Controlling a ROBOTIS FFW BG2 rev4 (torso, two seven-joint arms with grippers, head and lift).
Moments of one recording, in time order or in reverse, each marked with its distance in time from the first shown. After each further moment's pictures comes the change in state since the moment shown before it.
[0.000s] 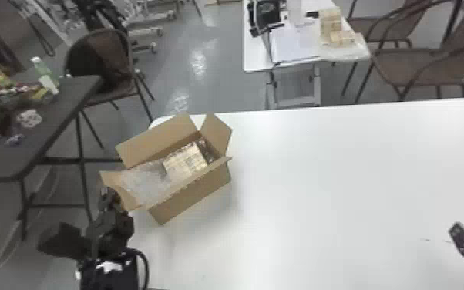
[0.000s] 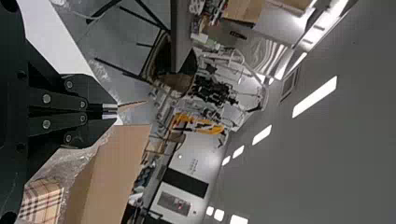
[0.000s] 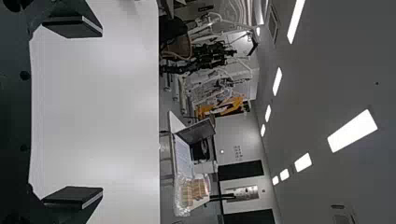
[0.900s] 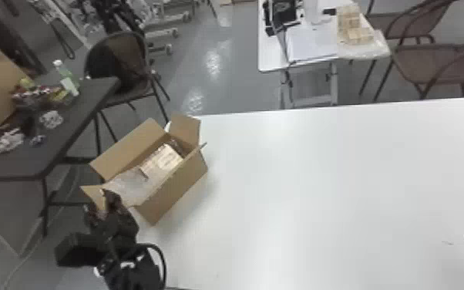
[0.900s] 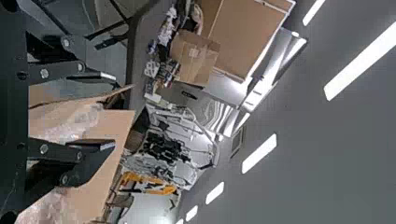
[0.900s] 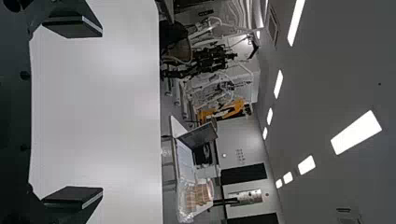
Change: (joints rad) left arm -0.070 0.013 -0.042 0.163 -0.090 -0.319 0.277; right arm -0.015 0.000 0.012 0.015 0.001 0.016 0.000
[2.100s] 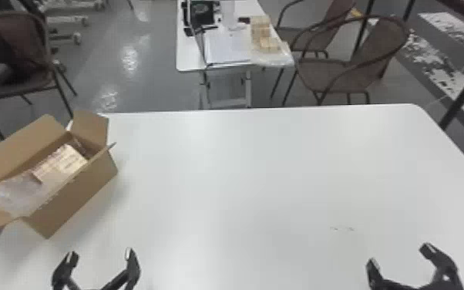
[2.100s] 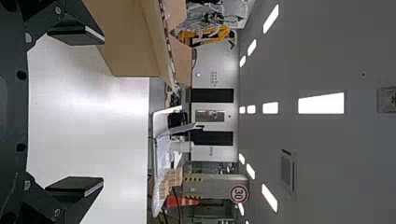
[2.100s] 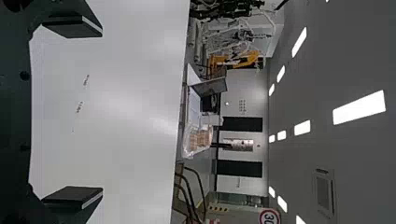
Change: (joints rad) left arm 0.423 0.109 -0.335 -0.256 -0.302 0.087 -0.218; right arm 0.261 0.000 0.033 -0.016 0.130 -0.340 -0.297
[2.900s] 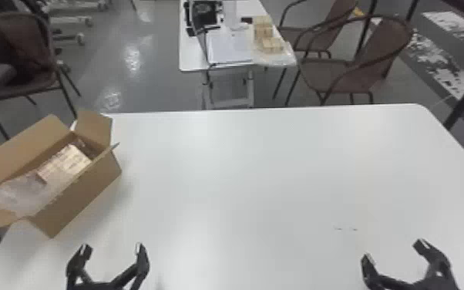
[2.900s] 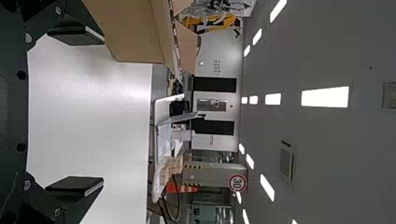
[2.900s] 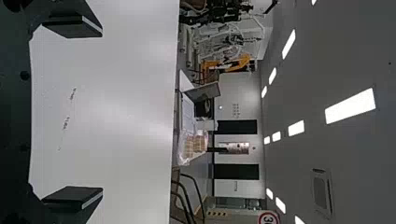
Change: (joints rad) left arm -0.038 -0.026 0.019 0.028 0.037 0.015 -0.097; right arm -0.020 0.000 0.037 0.015 -0.033 -0.002 0.000
